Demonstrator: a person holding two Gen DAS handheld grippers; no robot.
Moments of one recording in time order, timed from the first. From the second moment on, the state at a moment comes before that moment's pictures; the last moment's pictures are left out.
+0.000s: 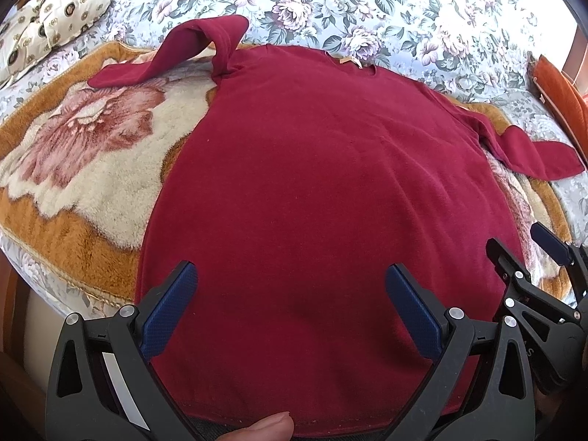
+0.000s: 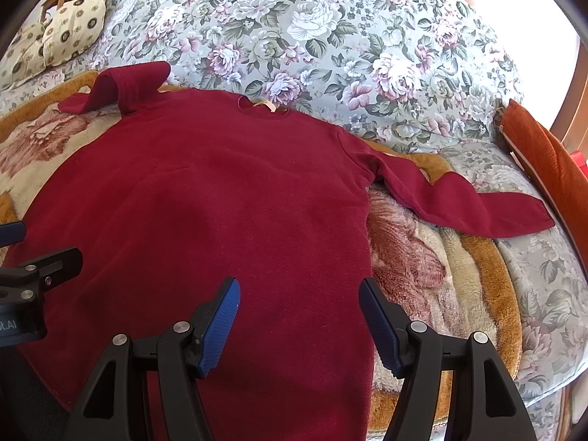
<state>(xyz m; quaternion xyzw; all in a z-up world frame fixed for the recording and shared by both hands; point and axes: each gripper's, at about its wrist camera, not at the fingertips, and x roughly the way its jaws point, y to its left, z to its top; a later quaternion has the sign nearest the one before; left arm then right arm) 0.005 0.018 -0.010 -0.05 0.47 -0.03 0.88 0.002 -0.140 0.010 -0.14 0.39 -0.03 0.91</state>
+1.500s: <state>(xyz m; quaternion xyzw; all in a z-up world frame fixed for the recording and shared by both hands) 0.007 0.023 -0.012 -0.06 0.48 -0.03 0.87 -0.003 -0.144 0.013 -0.12 0.38 -0.04 0.92</state>
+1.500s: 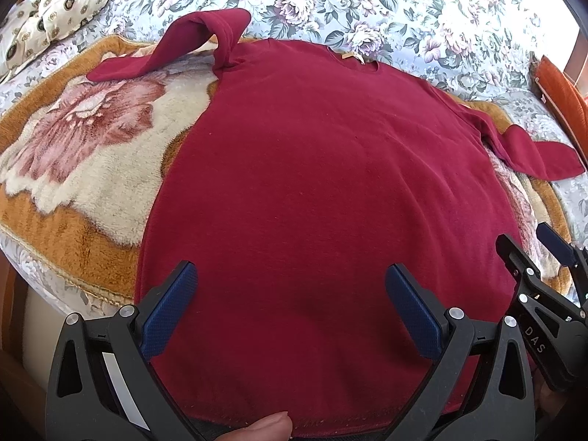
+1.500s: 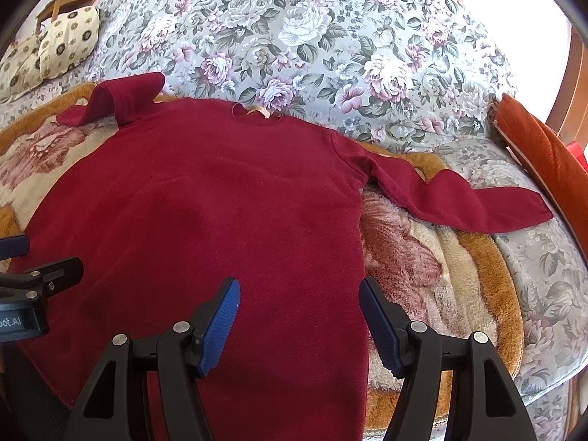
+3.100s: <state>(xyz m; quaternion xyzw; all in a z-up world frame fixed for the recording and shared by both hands) 0.065 0.065 0.047 -0.05 0.43 -0.10 0.90 0.027 -0.146 0.054 -0.02 0.29 -0.02 0.96</state>
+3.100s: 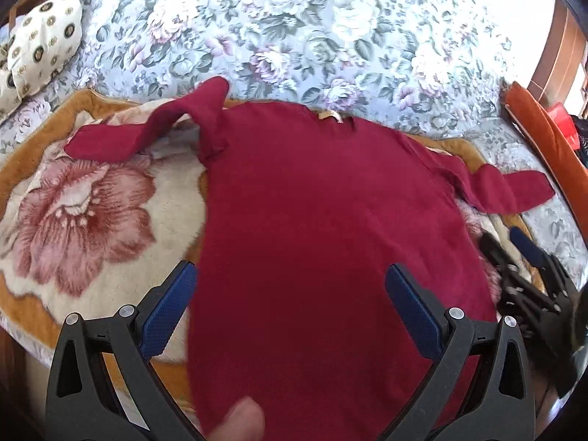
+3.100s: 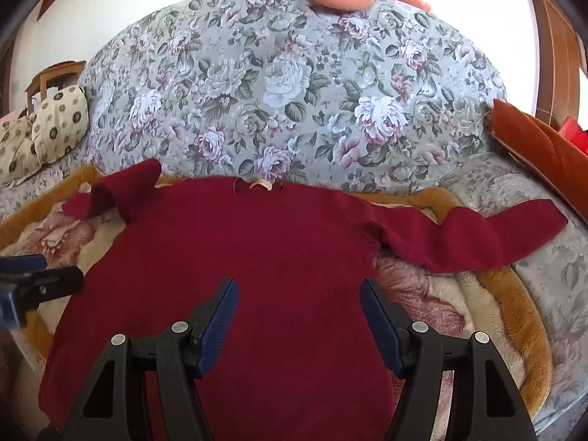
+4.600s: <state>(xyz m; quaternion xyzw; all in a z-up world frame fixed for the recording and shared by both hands) 0.252 0.408 -0.048 -0.52 0.36 0.00 0.78 0.047 -0.155 0.035 0.00 0.34 -0.02 0.94</state>
